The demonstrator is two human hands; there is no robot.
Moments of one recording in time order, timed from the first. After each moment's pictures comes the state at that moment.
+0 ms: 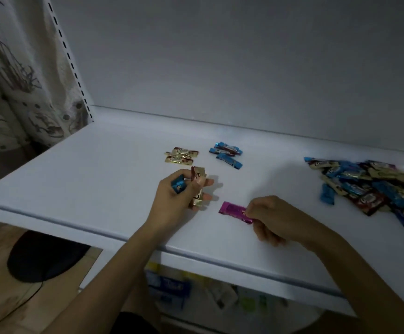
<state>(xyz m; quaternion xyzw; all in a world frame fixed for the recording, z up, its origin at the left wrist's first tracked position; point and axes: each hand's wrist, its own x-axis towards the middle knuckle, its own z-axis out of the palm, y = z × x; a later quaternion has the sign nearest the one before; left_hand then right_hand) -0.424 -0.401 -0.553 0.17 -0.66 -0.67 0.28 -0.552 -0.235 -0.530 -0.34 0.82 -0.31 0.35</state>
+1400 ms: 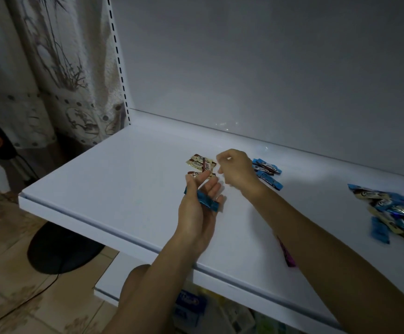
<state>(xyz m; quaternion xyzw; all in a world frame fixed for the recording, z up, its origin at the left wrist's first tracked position) -0.428 -0.438 -0.568 0.23 -0.31 -0.86 0.34 -0.558 -0.438 -0.535 -0.34 0.81 -0.45 0.15</state>
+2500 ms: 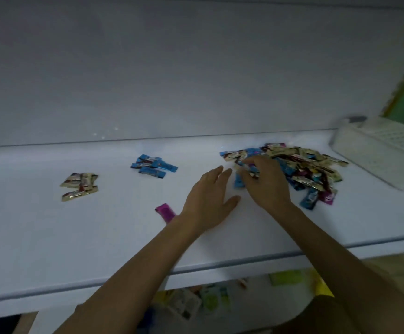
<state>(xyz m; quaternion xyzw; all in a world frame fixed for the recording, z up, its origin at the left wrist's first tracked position) -0.552 -0.280 -0.557 -0.02 -0.98 -0.18 0.11 -0.635 -0.143 -0.558 -0.23 0.89 -0.34 -0.20</state>
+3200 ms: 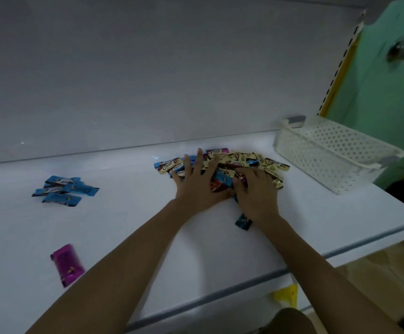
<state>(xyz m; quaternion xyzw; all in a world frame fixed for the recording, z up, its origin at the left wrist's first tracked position) -0.710 -0.188 -0.583 -0.03 -0.99 -0.15 0.06 -0.706 -0.033 -0.578 -0.09 0.94 -0.26 -0.17</state>
